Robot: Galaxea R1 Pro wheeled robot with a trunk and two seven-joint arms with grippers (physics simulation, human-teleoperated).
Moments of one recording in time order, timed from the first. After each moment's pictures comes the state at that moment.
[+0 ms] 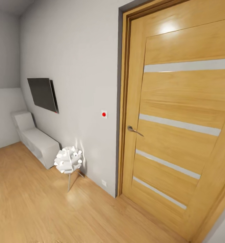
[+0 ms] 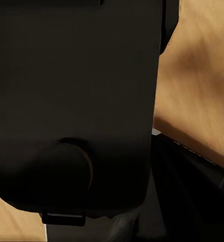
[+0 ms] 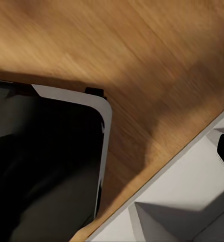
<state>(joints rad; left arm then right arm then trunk) -0.23 0.02 -0.25 -0.01 0.75 -0.03 0.10 -0.17 -0.07 0.18 0.03 -0.04 -0.13 0.03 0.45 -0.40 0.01</state>
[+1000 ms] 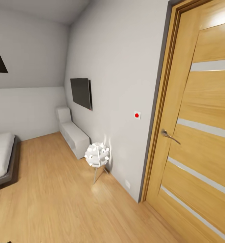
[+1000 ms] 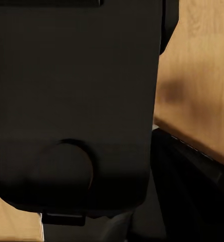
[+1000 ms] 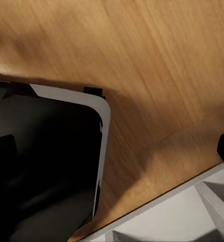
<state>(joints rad) -0.23 0.01 -0.25 -0.01 0.76 -0.02 0.10 -0.17 -0.07 0.18 0.03 -0.04 -0.13 0.03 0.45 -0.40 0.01</state>
